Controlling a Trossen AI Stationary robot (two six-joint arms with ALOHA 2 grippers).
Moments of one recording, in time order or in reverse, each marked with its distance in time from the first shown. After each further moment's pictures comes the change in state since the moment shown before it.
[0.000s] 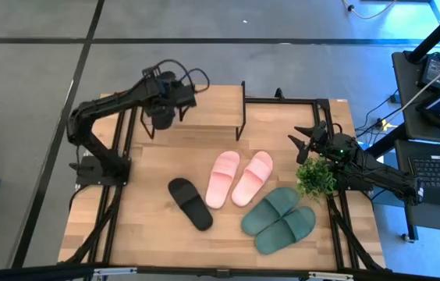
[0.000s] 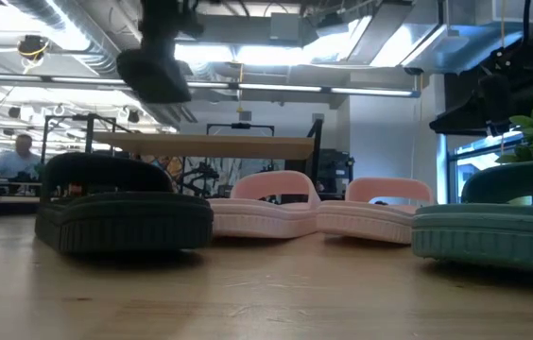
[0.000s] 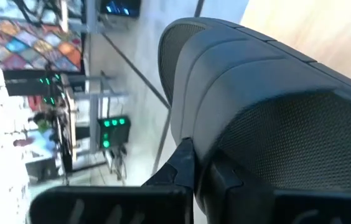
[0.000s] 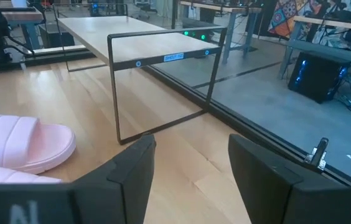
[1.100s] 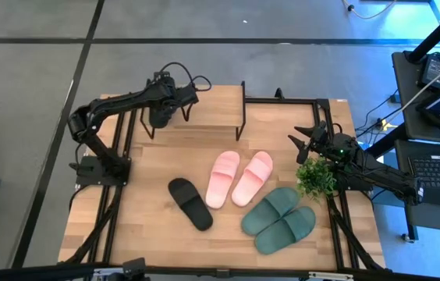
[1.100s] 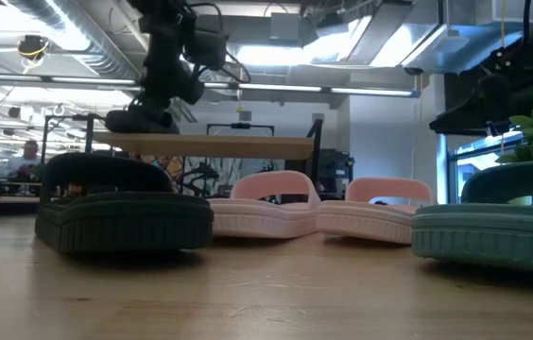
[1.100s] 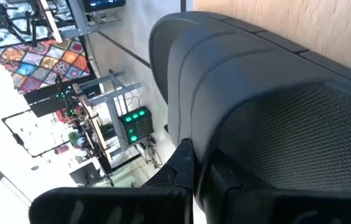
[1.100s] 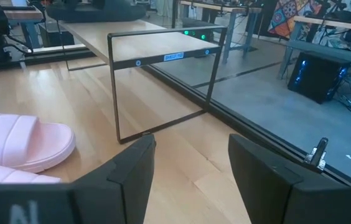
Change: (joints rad) left arm 0.167 0.031 -0.333 0.408 -0.029 0.418; right arm 0.000 0.000 0.000 -0.002 0.000 -0.003
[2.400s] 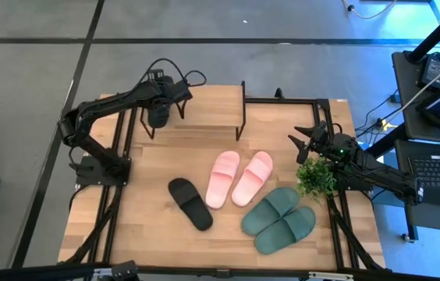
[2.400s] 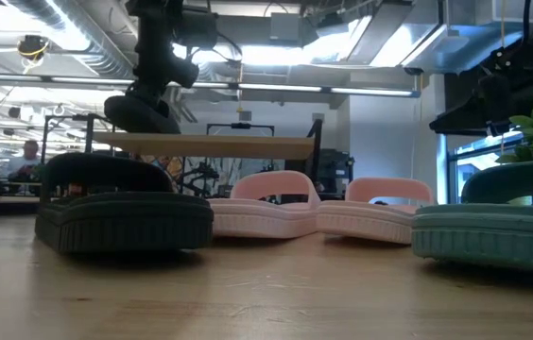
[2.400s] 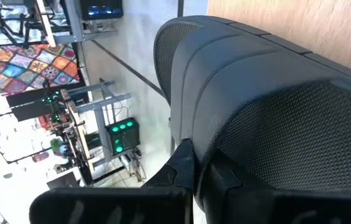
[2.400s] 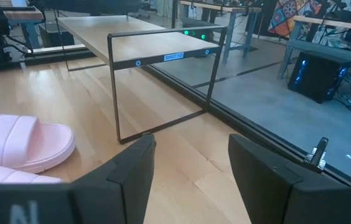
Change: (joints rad) left arm 0.008 -0.102 -0.001 0.005 0.063 0.001; right arm 0.000 0.000 0.000 0.000 0.000 0.002
